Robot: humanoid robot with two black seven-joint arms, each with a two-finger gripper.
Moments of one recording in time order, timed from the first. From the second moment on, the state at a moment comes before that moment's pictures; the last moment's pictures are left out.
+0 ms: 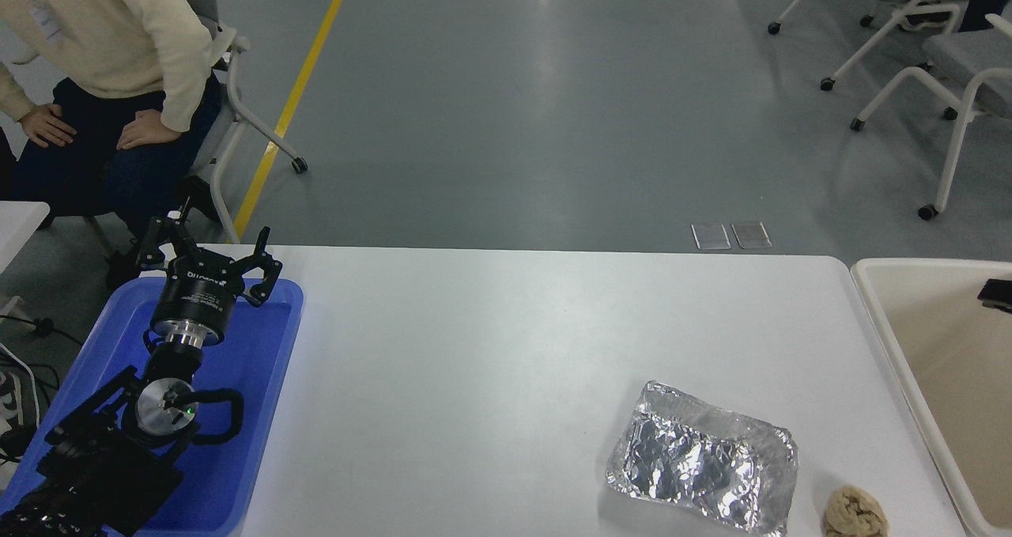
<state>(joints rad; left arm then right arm) -0.52 0.25 -1.00 -0.52 -0.07 -0.60 -0.40 1.35 -0.81 -1.07 0.83 -0.32 0.15 0.09</state>
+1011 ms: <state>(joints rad) -0.52 0.25 -1.00 -0.52 -0.07 -0.60 -0.41 2.21 -0.36 -1.45 1.27 -0.31 0.77 0.10</state>
